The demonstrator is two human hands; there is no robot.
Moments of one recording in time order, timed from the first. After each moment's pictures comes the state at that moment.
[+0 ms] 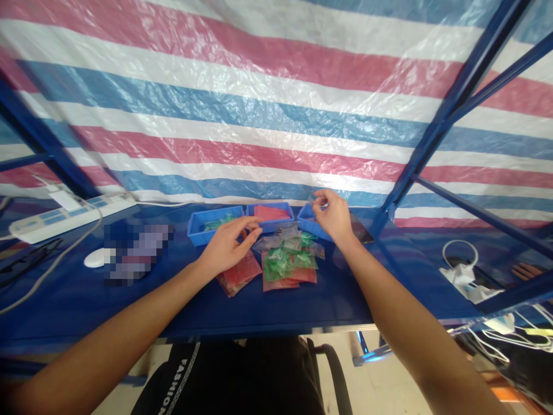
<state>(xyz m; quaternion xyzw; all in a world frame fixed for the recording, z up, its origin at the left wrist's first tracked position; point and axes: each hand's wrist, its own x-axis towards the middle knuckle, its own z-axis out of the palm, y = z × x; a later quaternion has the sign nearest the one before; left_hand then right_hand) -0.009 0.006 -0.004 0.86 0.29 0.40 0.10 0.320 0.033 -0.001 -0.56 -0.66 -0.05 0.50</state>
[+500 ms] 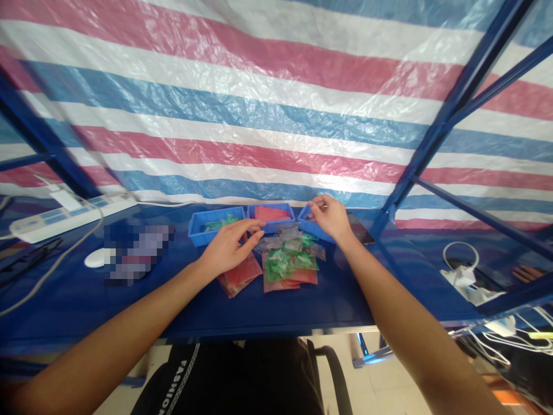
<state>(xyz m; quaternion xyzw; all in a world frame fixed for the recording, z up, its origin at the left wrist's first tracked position) -0.010 0.002 0.001 0.88 0.30 0.36 0.10 0.319 0.038 -0.010 -0.57 -0.64 0.14 0.49</state>
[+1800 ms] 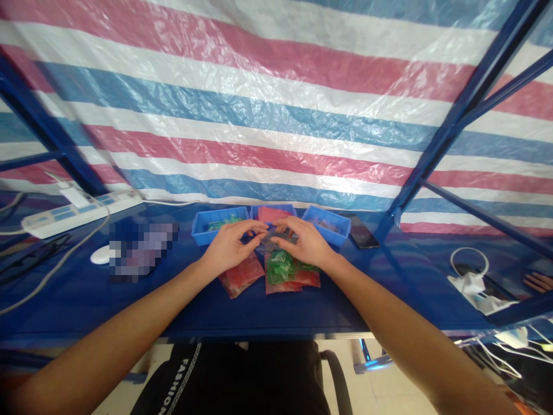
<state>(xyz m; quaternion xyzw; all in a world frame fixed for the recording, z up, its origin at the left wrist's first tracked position) -0.010 0.009 -0.004 0.87 0.30 0.39 0.10 0.244 -0.009 -0.013 -0.34 -0.84 0.11 0.41</state>
